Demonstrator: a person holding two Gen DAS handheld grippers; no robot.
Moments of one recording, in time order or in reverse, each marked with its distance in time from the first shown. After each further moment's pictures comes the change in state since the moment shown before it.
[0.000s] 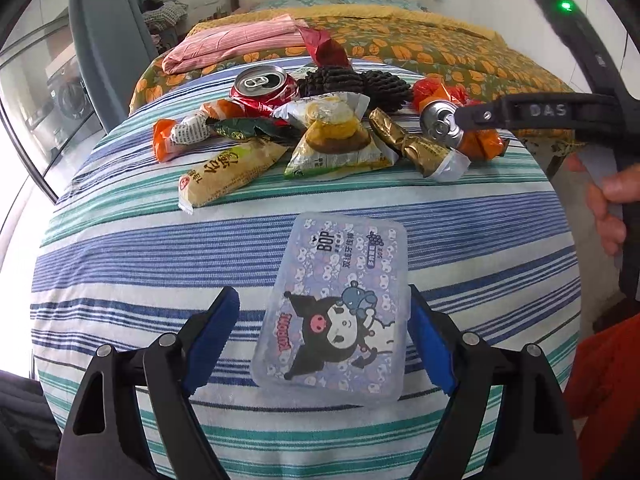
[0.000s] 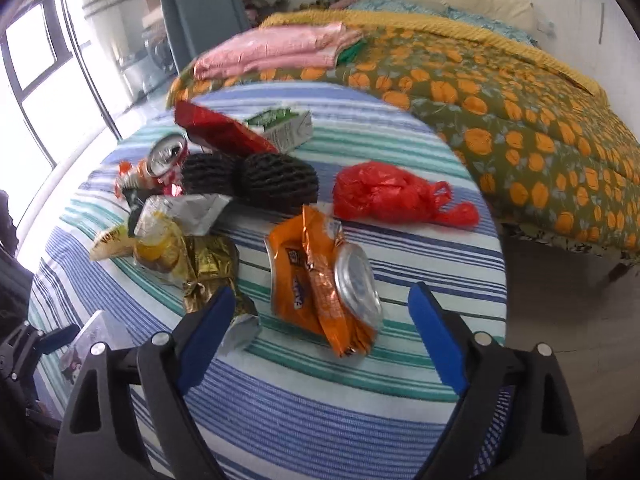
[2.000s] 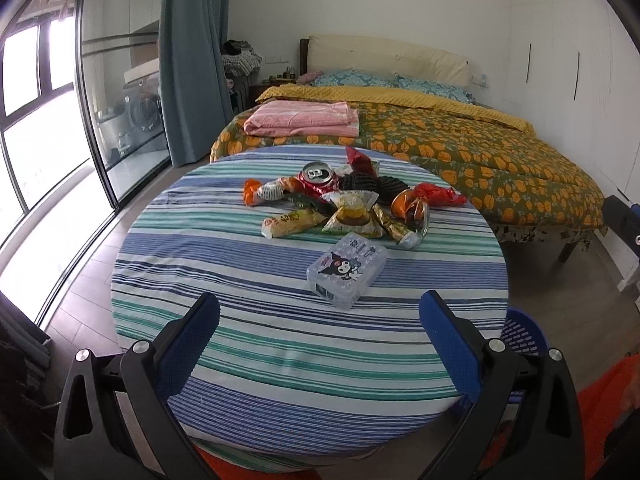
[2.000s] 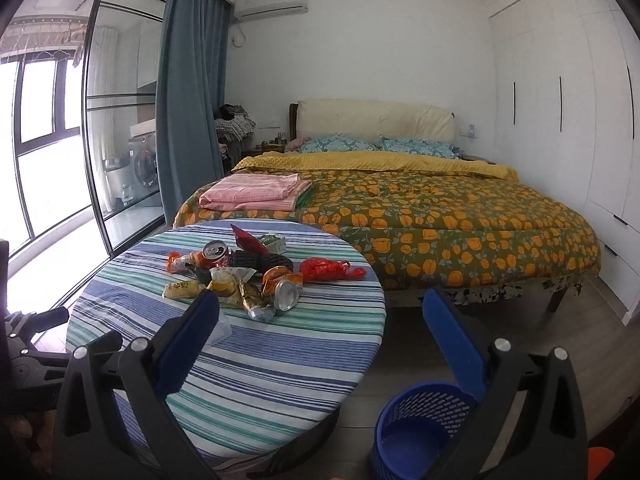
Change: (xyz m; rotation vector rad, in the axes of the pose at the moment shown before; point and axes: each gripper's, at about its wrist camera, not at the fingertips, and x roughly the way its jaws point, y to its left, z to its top) left arm -0.157 -0.018 -0.048 -0.199 -0.264 0.122; right arm -0.245 0.042 -0.148 0.053 -0.558 -0.188
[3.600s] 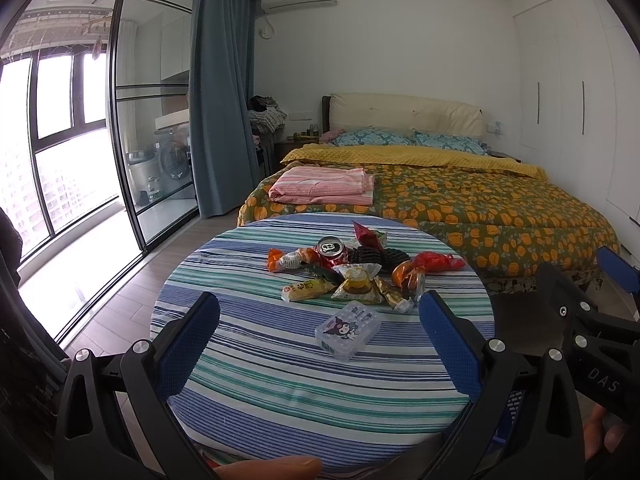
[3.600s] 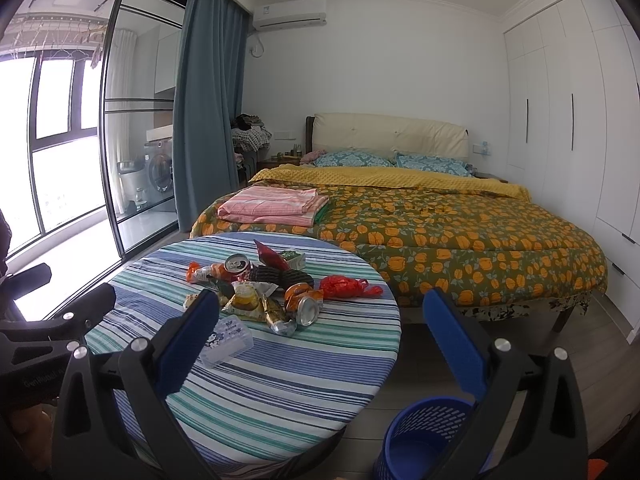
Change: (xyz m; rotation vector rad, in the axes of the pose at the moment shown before) left arm -0.085 -0.030 0.016 -0.031 -0.236 0.111; right arm -0.019 0.023 0.012 -0.035 -0.053 0.042
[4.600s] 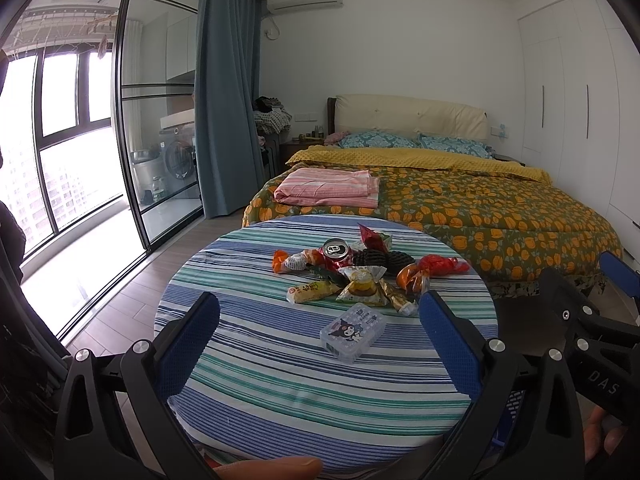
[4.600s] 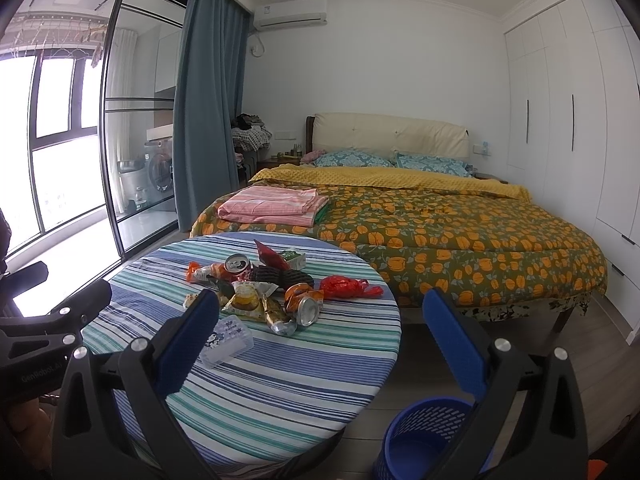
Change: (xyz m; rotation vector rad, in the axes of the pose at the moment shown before) left arm 0.002 0.008 0.009 -0.013 -0.006 0.010; right arm 0.000 0.001 0.000 0.000 0.001 0.000
